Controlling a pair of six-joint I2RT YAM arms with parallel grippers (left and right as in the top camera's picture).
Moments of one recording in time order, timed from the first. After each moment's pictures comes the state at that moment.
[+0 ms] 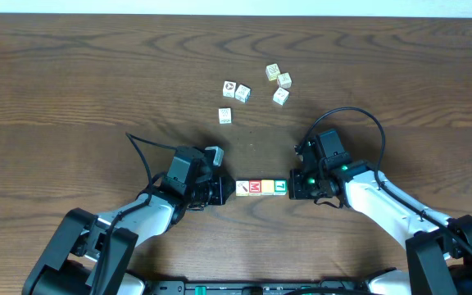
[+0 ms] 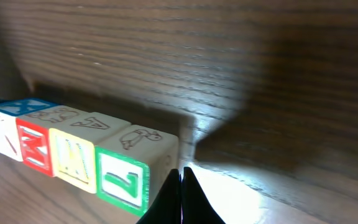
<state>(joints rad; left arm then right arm) -0.43 1.56 0.44 0.21 0.52 -0.54 0.38 1.54 0.69 -0.41 -0.34 0.38</state>
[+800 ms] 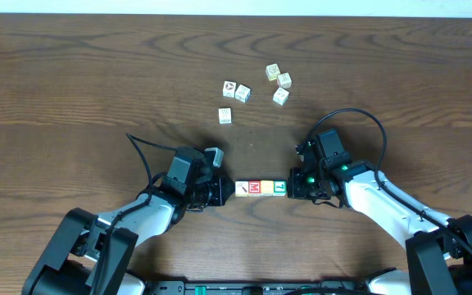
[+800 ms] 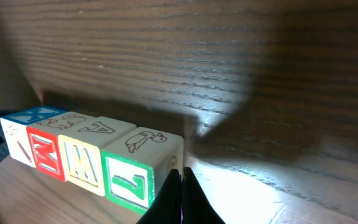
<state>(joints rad) -0.43 1.56 0.44 0.19 0.52 -0.54 0.38 1.54 0.69 -0.41 -0.36 0.46</state>
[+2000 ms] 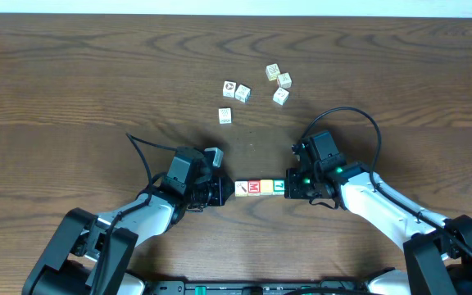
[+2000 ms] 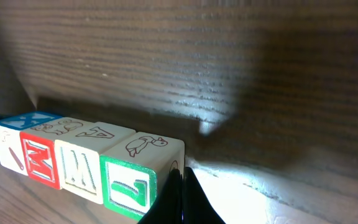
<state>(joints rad) -0.43 1.56 0.44 0.19 0.52 -0.54 0.42 1.54 0.69 -0.38 -0.30 0.46</state>
